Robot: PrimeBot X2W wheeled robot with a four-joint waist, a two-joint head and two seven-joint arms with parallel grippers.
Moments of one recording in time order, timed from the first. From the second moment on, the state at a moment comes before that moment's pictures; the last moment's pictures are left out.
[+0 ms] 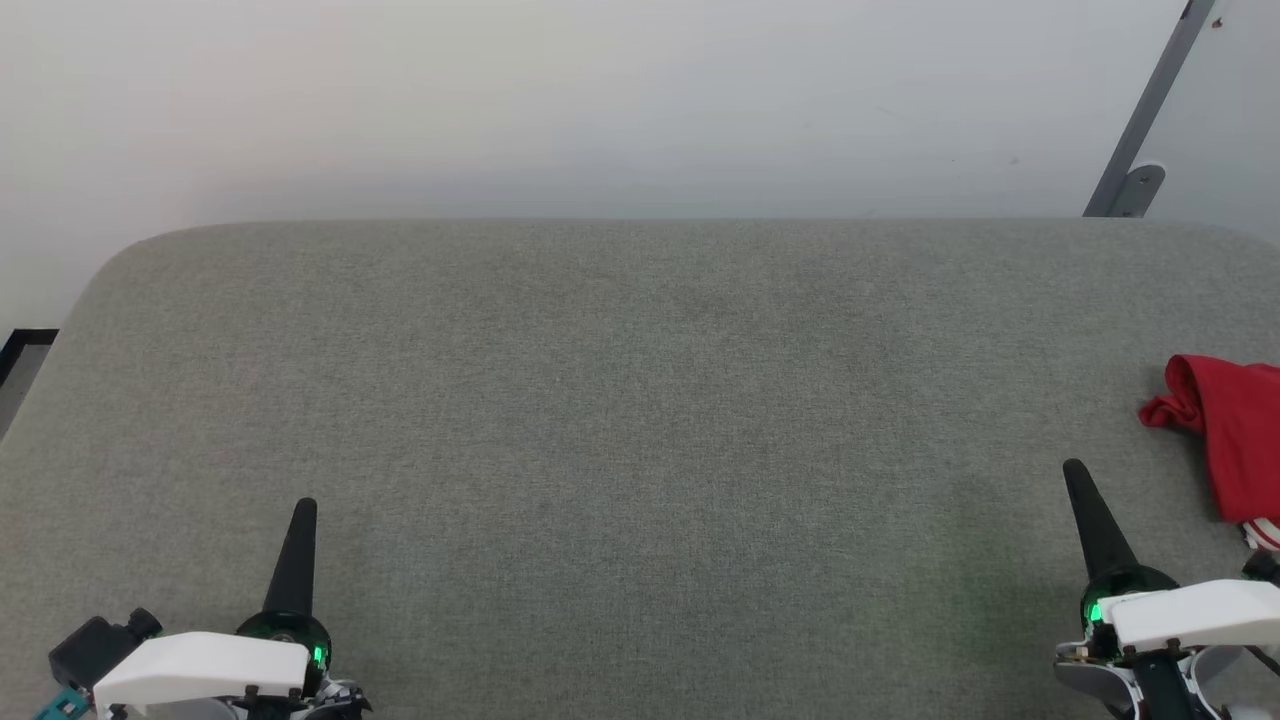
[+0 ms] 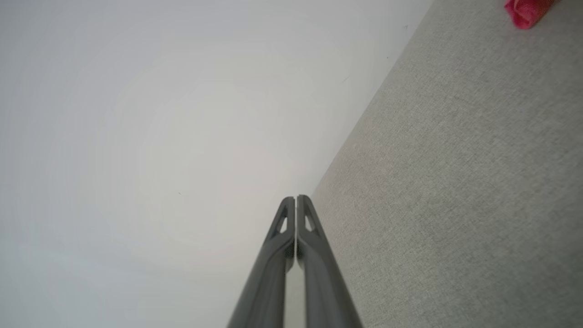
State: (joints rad) left arm -0.01 0.10 0.06 0.20 -1.27 -0.13 -0.01; right arm -0.04 -0.11 -0.09 0.20 1.28 0.13 0.04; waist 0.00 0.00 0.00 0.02
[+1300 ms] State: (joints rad) left arm -0.08 0.07 0.08 0.24 -1.56 -0.13 0.08; right arm -0.09 -0.06 -0.11 0.23 1.55 0.13 0.10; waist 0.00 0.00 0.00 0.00
